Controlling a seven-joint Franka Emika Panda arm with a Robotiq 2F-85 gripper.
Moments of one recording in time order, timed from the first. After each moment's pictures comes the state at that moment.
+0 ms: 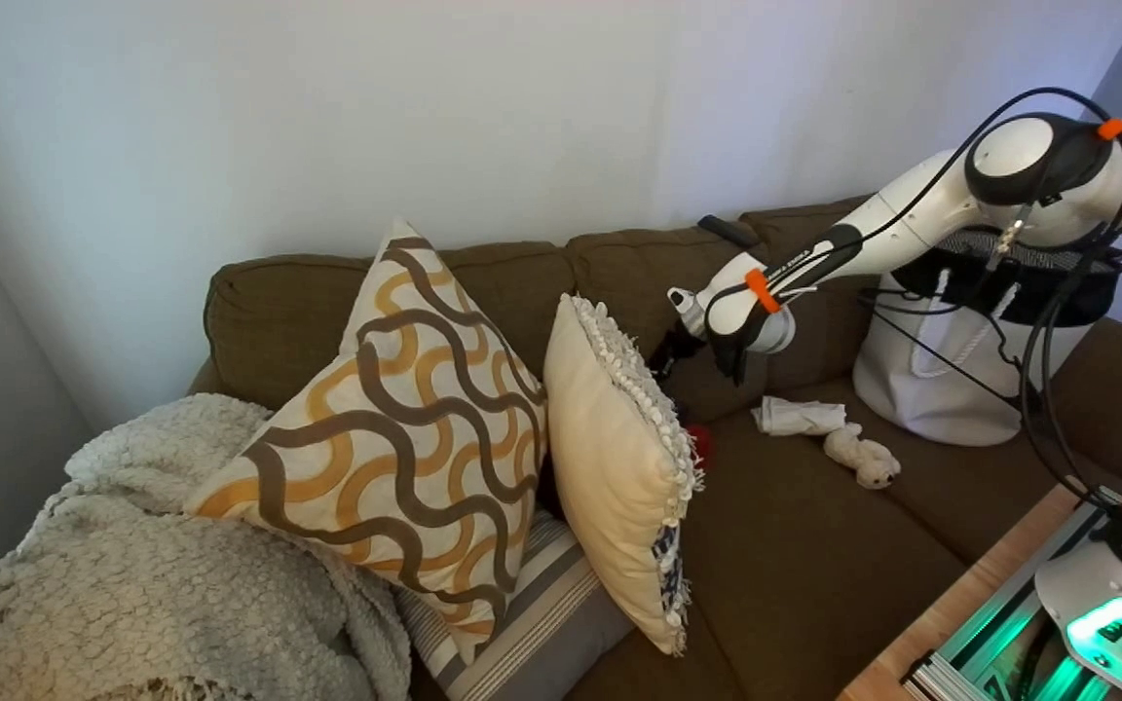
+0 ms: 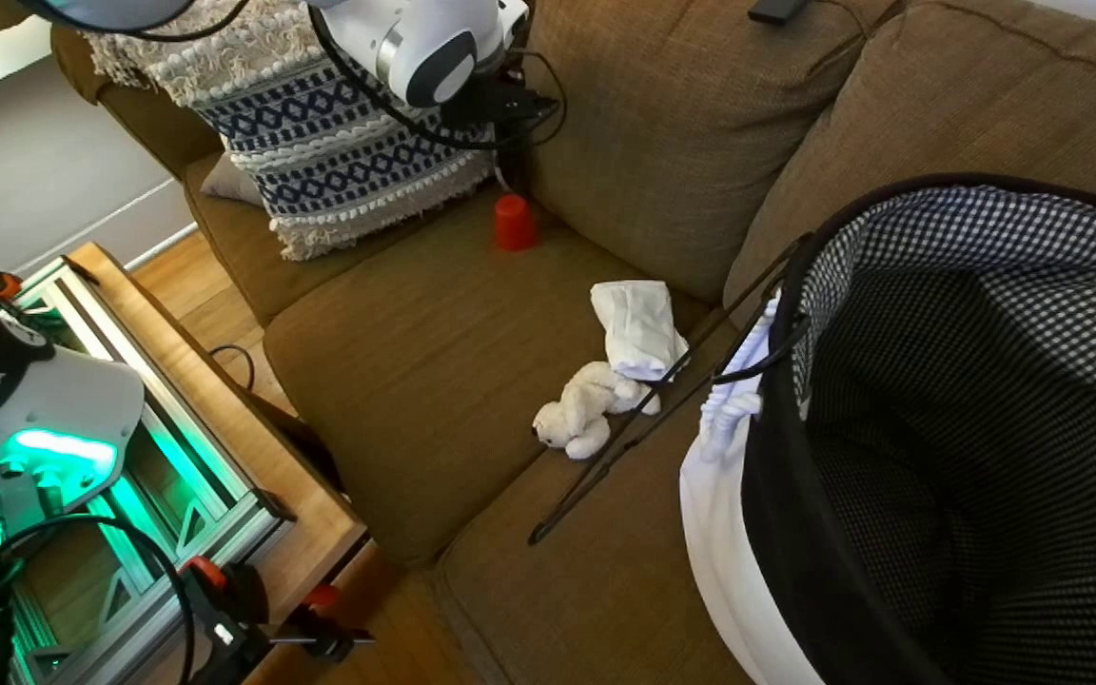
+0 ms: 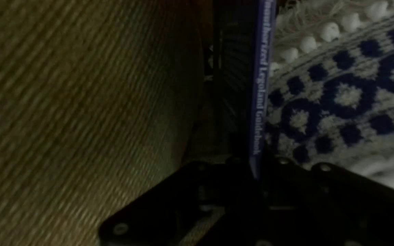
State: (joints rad) arm -0.48 1.16 0.58 -1.72 -0.28 3.03 -0.82
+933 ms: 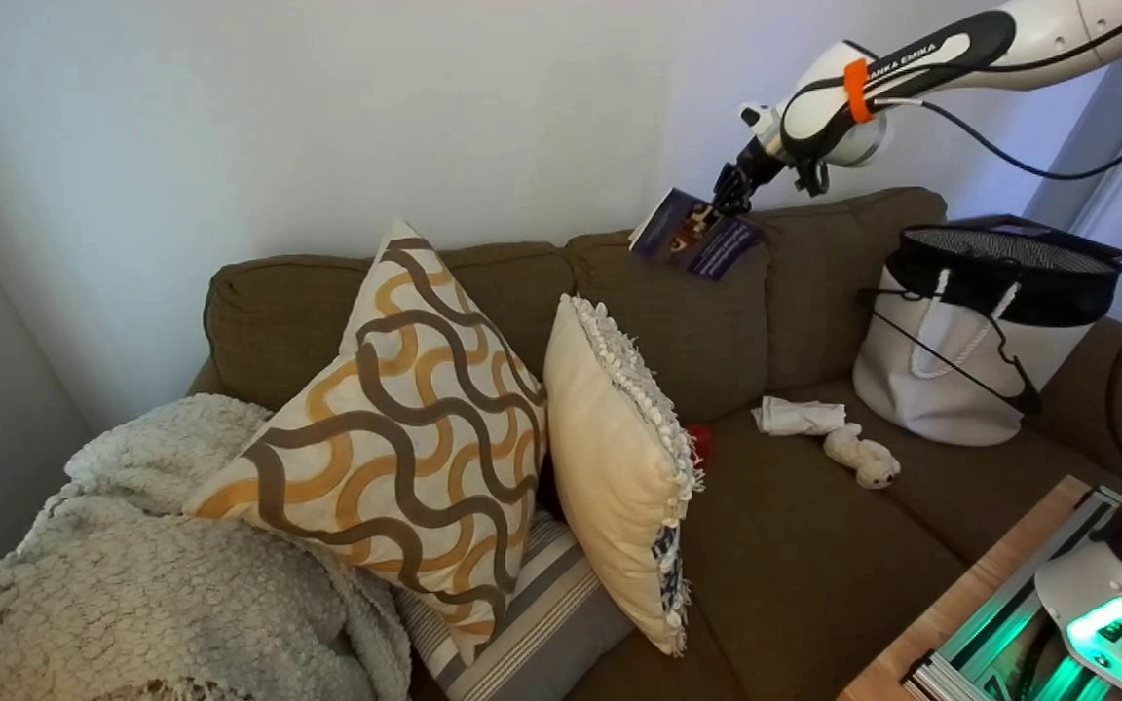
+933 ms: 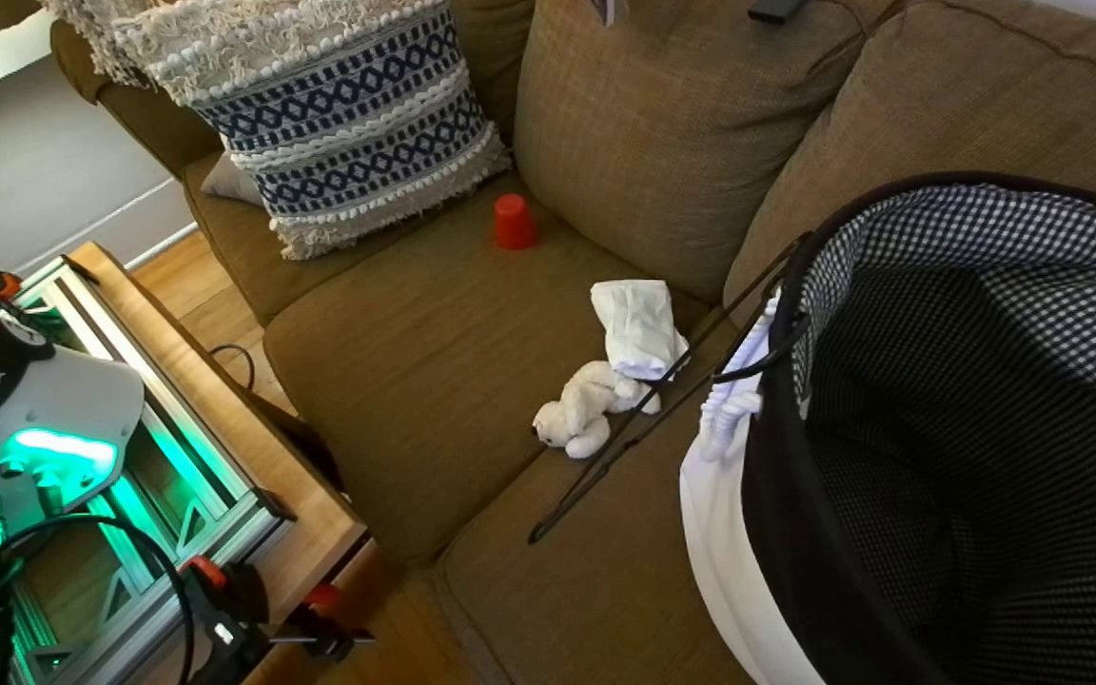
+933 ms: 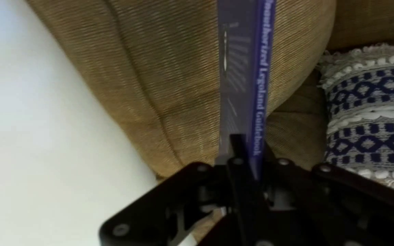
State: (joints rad) arm -0.68 0.46 0.65 -1.86 -0.09 2.73 -1.23
